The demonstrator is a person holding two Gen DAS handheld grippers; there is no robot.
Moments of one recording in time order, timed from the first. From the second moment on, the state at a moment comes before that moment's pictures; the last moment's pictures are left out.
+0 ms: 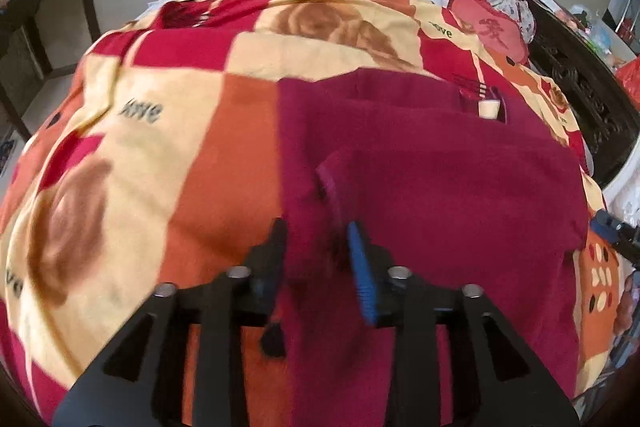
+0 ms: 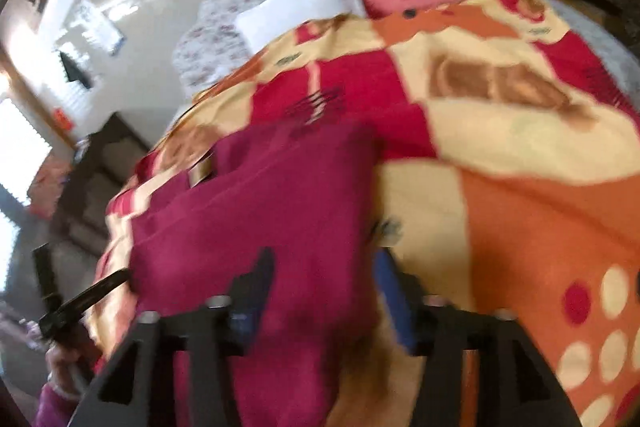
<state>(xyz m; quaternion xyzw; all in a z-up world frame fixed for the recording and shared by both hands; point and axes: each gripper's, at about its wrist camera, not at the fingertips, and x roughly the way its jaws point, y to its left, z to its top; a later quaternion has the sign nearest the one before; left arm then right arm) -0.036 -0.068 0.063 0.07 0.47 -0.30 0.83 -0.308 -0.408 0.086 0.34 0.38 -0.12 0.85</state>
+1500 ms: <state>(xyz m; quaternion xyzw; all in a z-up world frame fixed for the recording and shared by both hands) -0.173 0.073 0.046 -0.01 0.55 -0.31 0.78 -0.398 -0.345 0.087 0.33 0.42 -0.07 0.85</state>
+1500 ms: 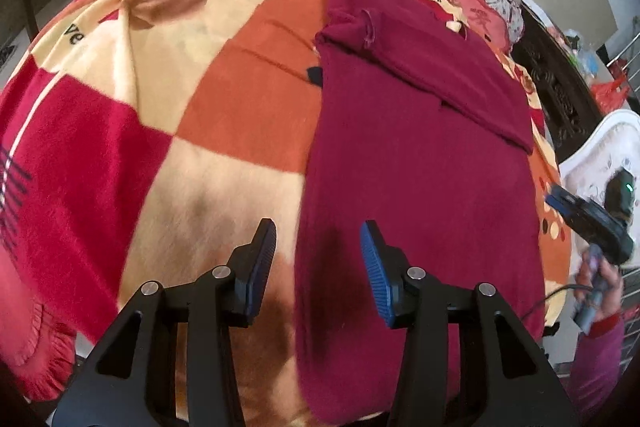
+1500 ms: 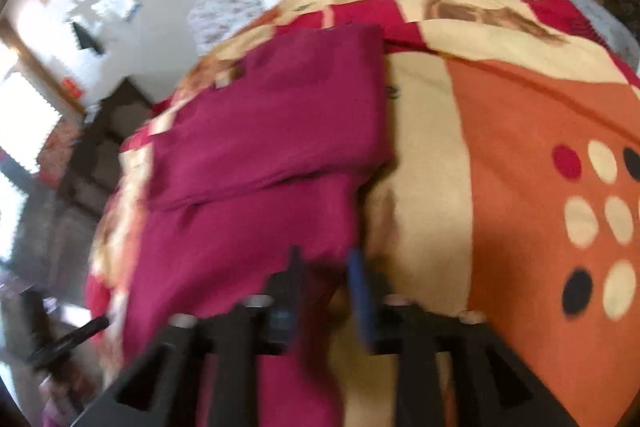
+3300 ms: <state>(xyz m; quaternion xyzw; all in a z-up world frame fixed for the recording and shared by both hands) -0.238 0.086 0.021 0.04 0.58 -0.30 0.75 -0.525 -0.278 0.056 0.36 0.44 -0.06 0.82</state>
